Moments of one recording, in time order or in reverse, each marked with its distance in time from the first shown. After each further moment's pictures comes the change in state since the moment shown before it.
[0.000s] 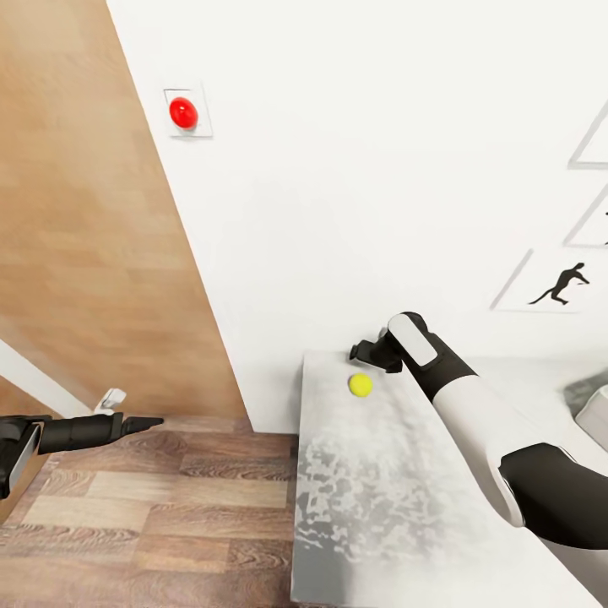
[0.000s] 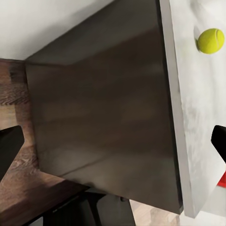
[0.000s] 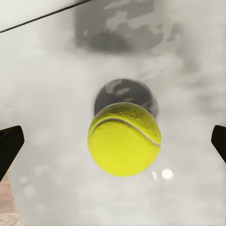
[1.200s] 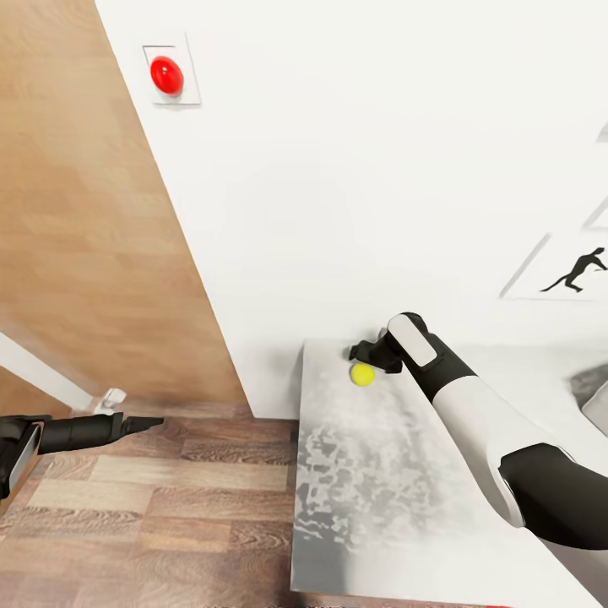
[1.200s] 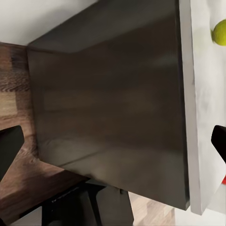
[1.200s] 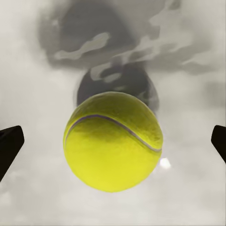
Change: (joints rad) left arm 0.000 0.000 0.000 0.000 0.000 0.000 0.000; right arm 0.001 0.001 0.001 0.003 -0.001 -0.002 0.004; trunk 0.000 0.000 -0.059
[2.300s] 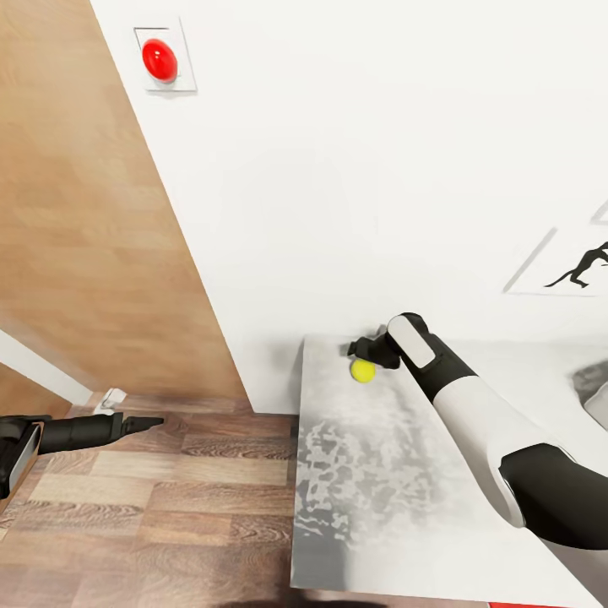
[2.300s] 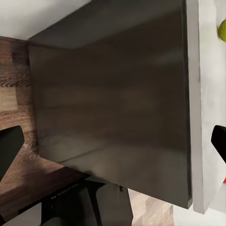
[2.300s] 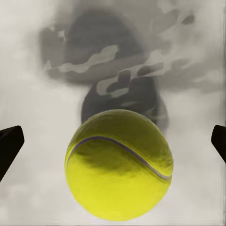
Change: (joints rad) left arm 0.000 0.000 0.000 0.000 0.000 0.000 0.000; right arm 0.000 -0.002 0.000 0.002 0.084 -0.028 0.103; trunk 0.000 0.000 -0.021
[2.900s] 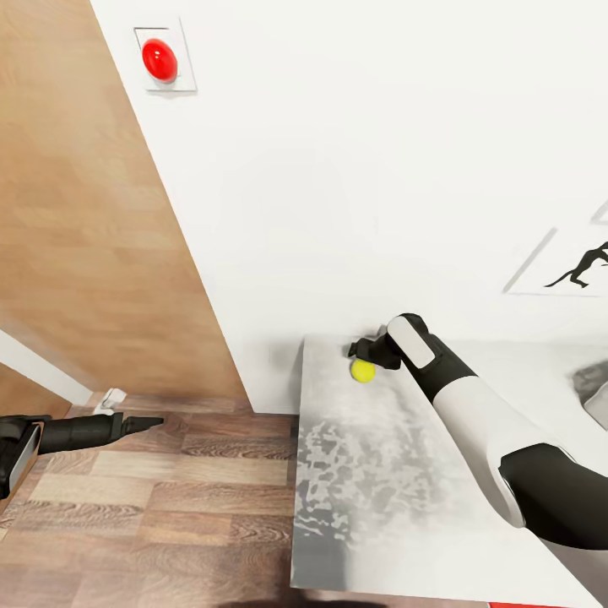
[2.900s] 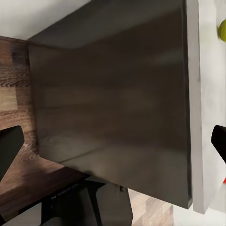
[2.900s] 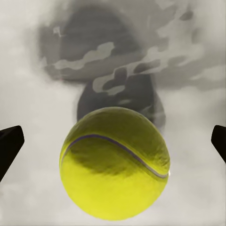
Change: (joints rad) left arm 0.000 0.000 0.000 0.000 0.000 0.000 0.000; right arm 0.000 0.001 0.000 0.006 0.007 0.004 0.000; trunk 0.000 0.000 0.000
